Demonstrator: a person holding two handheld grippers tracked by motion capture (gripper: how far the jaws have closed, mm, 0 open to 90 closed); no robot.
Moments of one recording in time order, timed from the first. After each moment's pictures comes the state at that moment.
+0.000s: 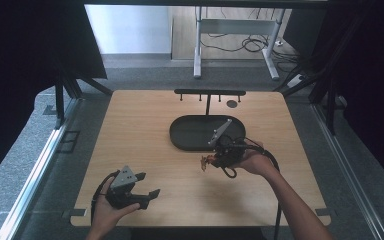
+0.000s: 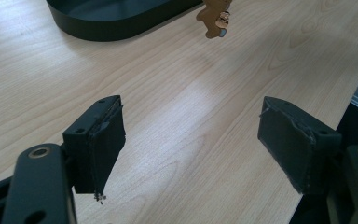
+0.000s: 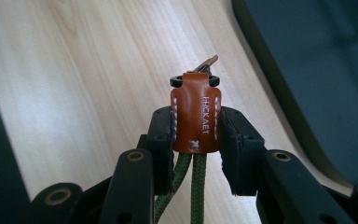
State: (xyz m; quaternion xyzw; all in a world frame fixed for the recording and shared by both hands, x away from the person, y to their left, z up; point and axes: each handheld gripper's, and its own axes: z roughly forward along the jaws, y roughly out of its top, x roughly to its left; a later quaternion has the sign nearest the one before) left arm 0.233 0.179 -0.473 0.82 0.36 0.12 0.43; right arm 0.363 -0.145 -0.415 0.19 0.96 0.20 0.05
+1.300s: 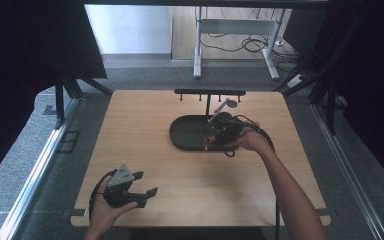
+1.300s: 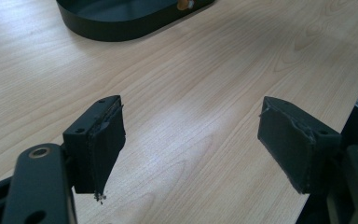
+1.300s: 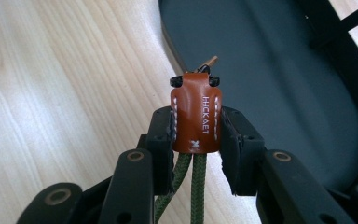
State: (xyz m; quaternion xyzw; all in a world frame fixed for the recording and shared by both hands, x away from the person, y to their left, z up) left arm 0.236 0.185 -0.473 0.82 0.36 0.12 0.44; right arm 0.432 -0.143 -0.411 0.22 0.95 0.19 0.06
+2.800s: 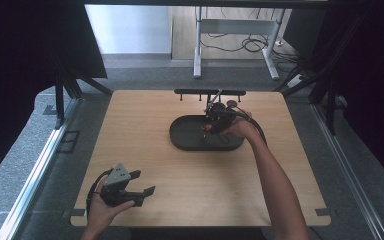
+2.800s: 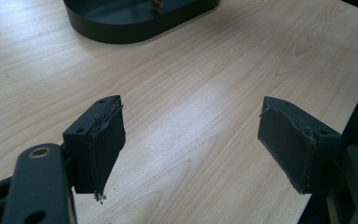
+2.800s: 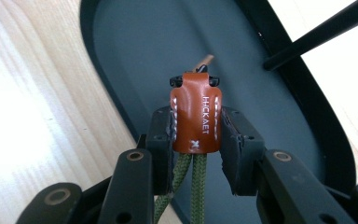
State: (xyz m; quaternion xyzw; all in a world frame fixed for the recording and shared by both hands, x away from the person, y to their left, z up) left arm 0.237 0.193 -0.472 0.81 0.36 0.12 0.44; right arm 0.489 -0.132 -0.434 0.23 0.95 0.18 0.09
